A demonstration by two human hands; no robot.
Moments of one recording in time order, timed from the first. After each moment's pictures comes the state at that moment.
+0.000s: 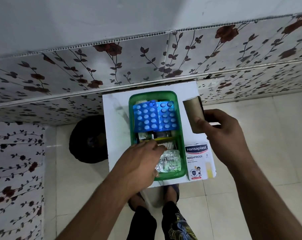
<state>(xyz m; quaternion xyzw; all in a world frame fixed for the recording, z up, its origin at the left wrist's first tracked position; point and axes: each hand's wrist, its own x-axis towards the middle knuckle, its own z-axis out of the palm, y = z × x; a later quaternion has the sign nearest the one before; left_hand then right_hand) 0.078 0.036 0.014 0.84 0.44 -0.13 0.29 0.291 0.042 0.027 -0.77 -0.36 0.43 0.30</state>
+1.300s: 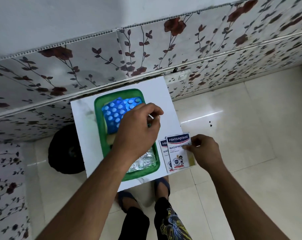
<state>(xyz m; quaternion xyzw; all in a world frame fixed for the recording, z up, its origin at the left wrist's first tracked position) 0.160 0.071 0.021 0.70 0.53 0.21 0.43 0.349 -0.033 -0.070 -0.85 -0.27 0.43 0.14</state>
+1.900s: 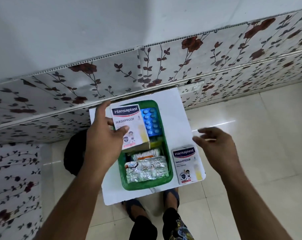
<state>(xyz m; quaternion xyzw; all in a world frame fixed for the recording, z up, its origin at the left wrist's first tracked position) 0.091 0.091 0.047 0.52 0.71 0.23 0.42 0.334 0.009 -0.001 -0.83 -0.28 0.41 0.25</state>
